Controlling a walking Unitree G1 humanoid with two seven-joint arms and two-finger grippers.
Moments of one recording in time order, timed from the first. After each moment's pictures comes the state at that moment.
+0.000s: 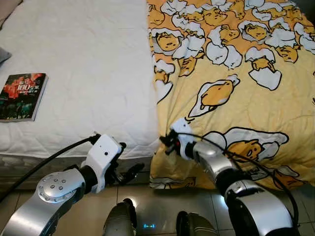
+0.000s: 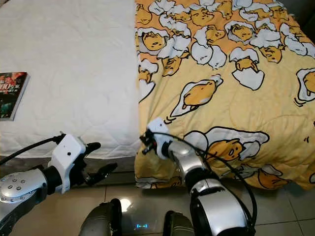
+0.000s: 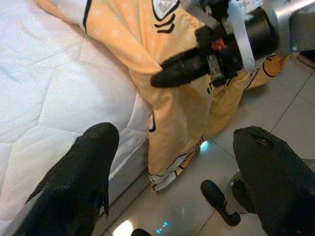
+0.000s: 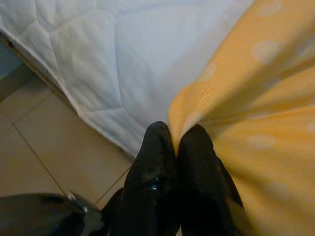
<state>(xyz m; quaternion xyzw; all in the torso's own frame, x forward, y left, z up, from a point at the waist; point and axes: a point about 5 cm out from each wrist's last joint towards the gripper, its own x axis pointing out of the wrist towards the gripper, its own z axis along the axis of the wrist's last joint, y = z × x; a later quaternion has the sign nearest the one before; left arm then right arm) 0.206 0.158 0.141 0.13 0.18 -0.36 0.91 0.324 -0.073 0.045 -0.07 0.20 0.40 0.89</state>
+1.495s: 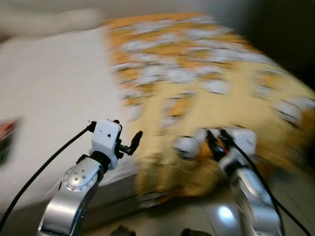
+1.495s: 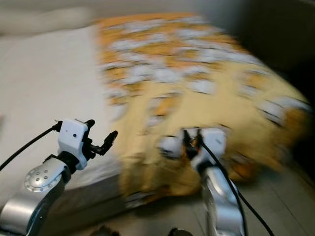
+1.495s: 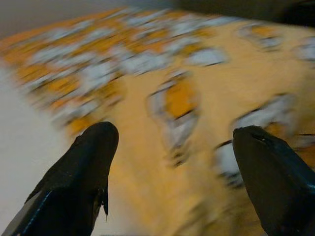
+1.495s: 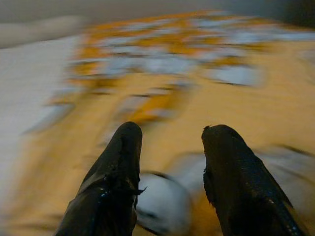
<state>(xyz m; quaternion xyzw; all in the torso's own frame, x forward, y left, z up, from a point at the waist) 0.244 0.144 0.133 0.07 0.07 -0.19 0.98 0.243 -0.159 0.089 0.05 0.06 0.06 0.99</state>
